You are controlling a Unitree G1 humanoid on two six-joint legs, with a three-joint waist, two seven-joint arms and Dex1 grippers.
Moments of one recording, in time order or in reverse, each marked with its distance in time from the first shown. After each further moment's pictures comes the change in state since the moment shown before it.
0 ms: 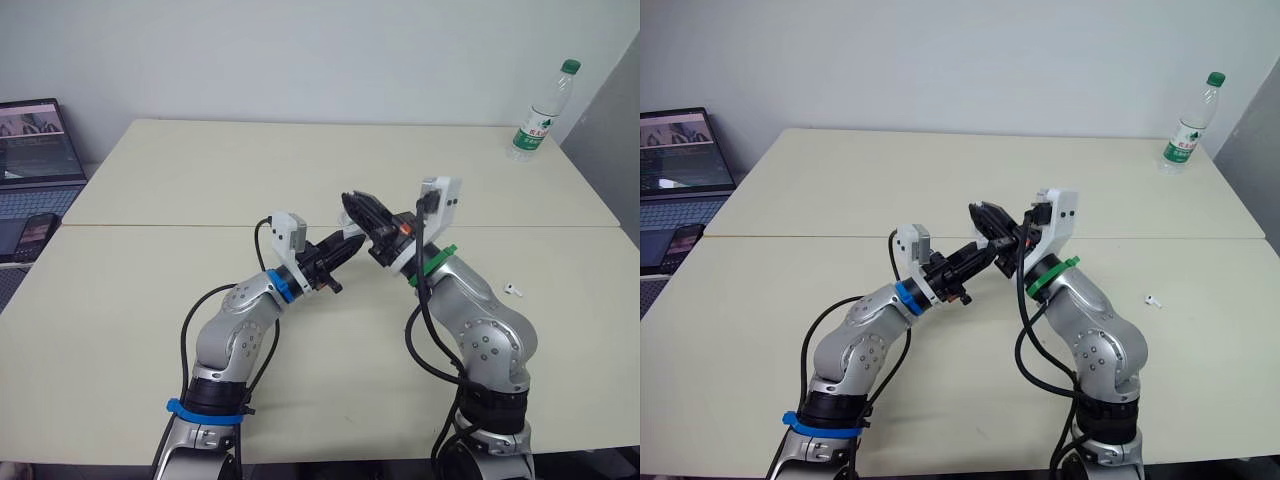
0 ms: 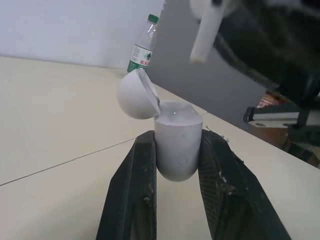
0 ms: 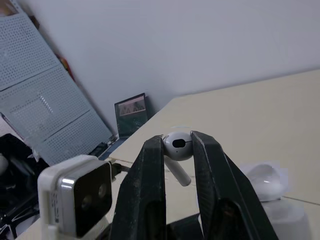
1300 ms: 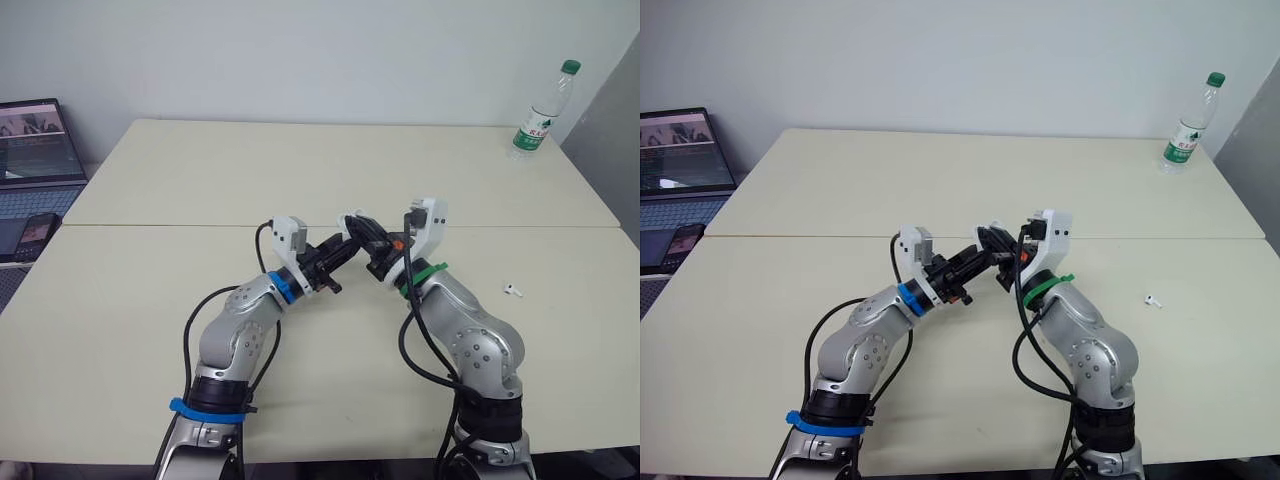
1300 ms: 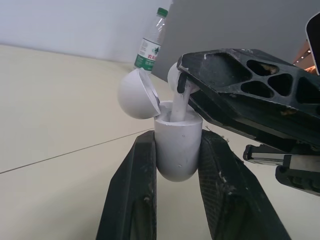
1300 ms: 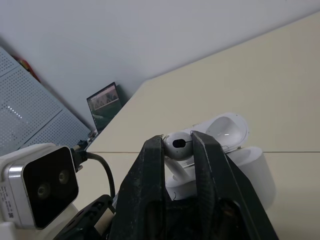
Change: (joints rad) left arm -0.003 -0.033 0.000 0.043 0.027 -0.016 0.027; right arm 0.054 0.034 0.026 0.041 0.040 -0.009 -0.186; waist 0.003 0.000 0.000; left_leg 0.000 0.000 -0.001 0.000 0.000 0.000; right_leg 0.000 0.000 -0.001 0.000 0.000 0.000
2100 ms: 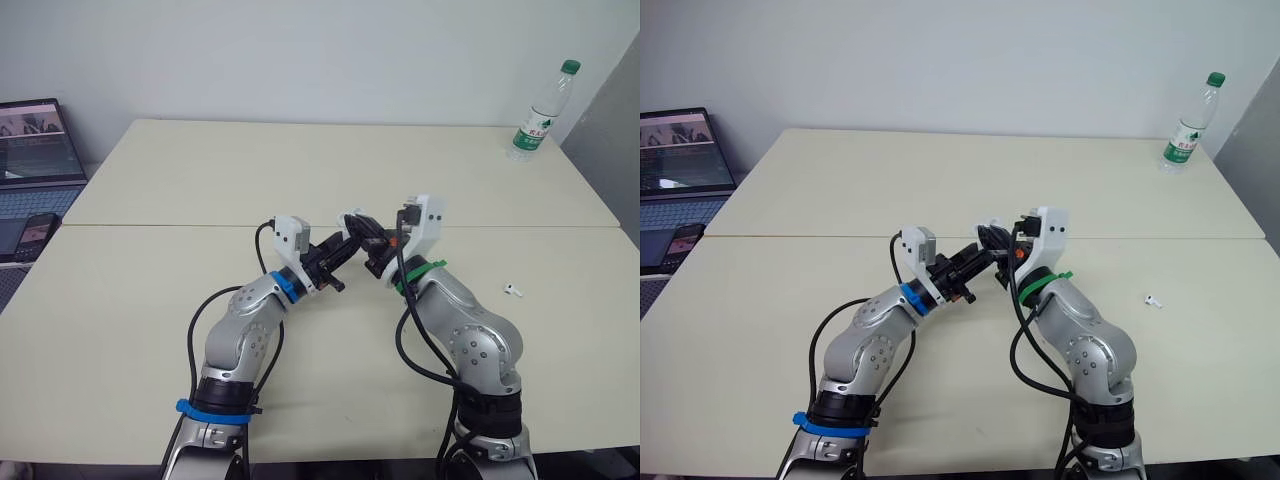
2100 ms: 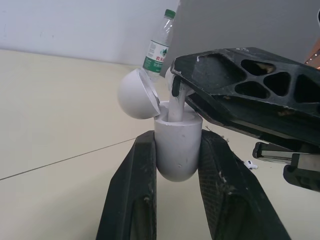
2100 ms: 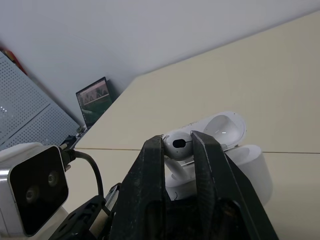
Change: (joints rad) left arm 0.003 -0.019 0.001 0.004 0.045 -0.025 0.009; right arm -0.027 -0.024 0.030 0.002 -0.009 0.018 -0.052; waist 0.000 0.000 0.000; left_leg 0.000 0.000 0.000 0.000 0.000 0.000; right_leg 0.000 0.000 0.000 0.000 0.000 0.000
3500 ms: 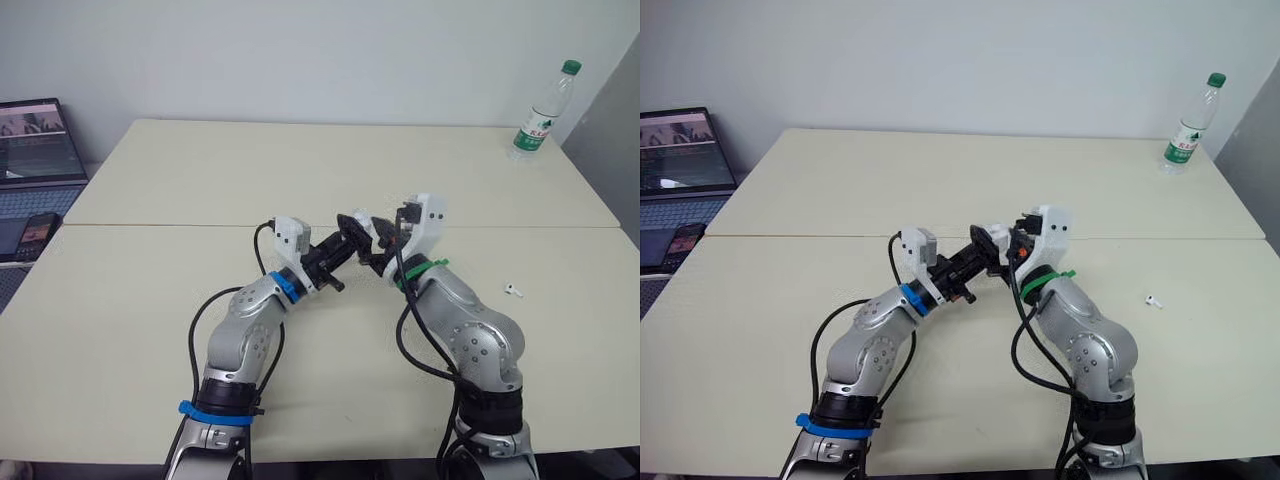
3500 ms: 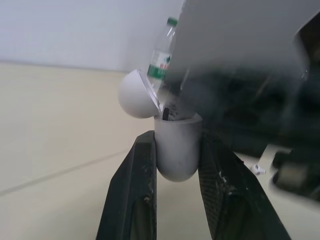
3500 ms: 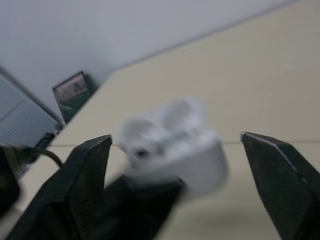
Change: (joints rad) left arm -0.002 -0.019 0.001 0.003 0.039 -0.054 -0.006; right arm 0.001 -0.025 -0.018 0.031 -0.022 -0.005 -0.038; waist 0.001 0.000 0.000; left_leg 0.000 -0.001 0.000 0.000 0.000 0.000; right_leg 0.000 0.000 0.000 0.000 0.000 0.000
